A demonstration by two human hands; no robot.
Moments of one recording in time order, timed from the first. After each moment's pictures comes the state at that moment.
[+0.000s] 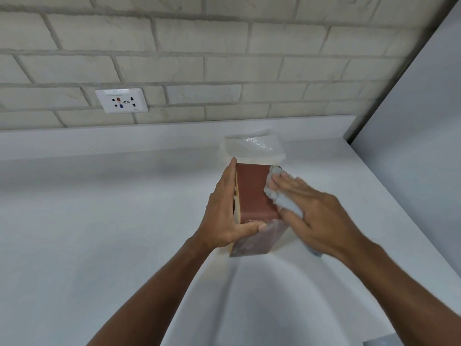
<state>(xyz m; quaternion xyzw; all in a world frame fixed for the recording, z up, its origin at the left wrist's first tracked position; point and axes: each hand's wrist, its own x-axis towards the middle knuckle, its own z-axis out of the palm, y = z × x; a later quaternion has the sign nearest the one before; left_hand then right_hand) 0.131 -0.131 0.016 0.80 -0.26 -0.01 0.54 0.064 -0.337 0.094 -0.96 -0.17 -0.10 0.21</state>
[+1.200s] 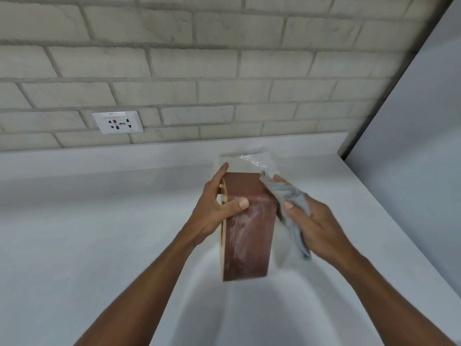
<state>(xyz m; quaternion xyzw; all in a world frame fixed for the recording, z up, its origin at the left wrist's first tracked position) 0.168 -0.136 0.038 0.75 -0.16 -0.11 0.63 0.077 -0.355 0.096 -0.86 -0.02 -0.05 0.51</state>
